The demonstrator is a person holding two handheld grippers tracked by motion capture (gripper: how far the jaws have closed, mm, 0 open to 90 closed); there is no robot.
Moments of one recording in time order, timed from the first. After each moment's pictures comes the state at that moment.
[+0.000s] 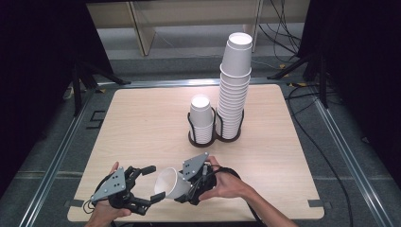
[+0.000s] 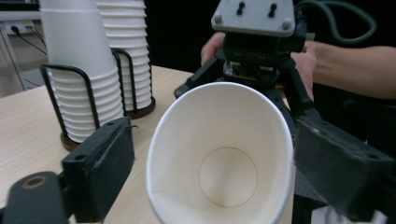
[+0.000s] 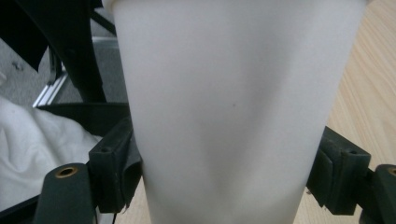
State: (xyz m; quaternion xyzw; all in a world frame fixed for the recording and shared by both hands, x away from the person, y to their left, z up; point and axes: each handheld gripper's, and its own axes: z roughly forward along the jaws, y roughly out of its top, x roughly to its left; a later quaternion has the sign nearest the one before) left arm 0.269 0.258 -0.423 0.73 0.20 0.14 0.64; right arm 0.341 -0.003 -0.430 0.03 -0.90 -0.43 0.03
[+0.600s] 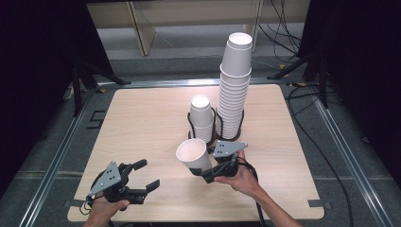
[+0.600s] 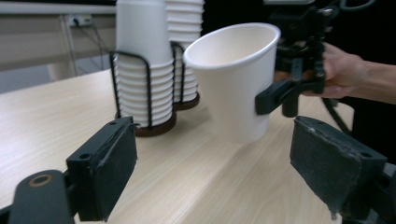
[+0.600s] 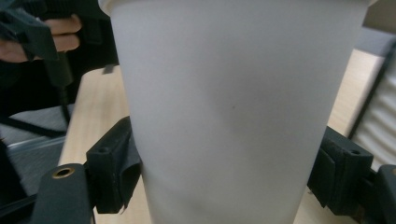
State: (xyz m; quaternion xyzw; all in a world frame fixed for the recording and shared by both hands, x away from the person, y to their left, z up) left arm 0.282 0.269 -0.434 0.72 0.29 0.18 0.61; right arm 0.373 -0.069 -0.439 -0.14 -0.80 -0.58 -0.07
